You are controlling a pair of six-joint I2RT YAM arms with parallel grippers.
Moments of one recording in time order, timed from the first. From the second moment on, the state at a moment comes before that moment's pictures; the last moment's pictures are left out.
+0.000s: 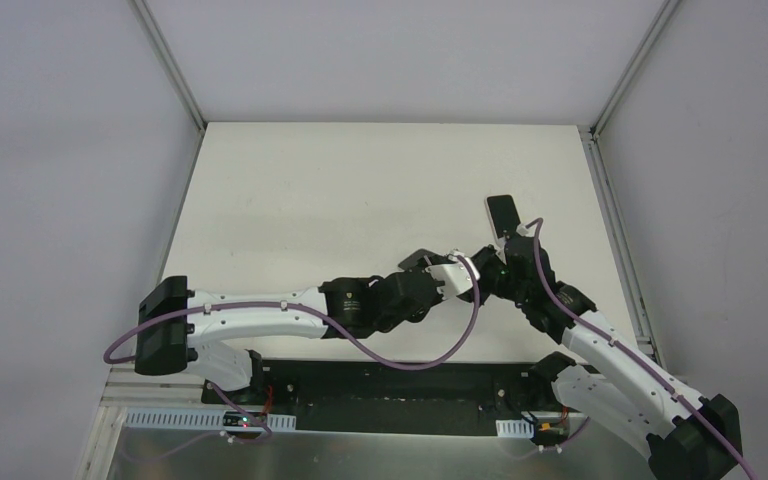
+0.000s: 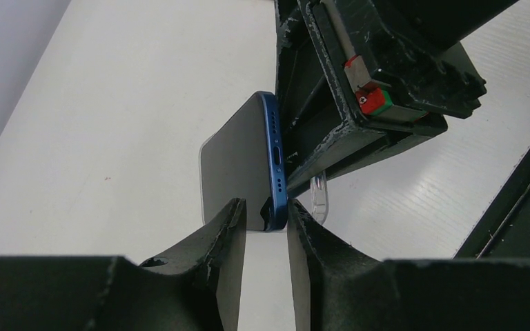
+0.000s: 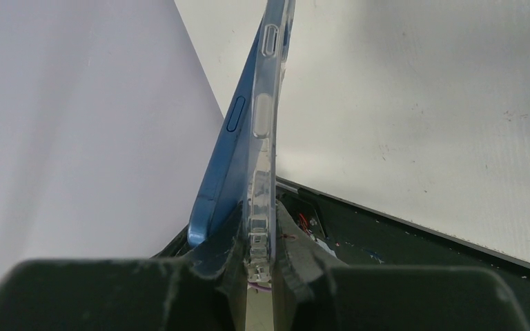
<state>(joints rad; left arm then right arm) -1.35 1.41 1.07 -0.17 -0.55 0.15 0.59 0.81 0.53 -0.29 -0.31 1.45</state>
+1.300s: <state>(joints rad) -1.34 1.34 1.07 -0.19 -0.58 0.18 0.61 0.78 0.53 -0.33 -0.30 1.45</state>
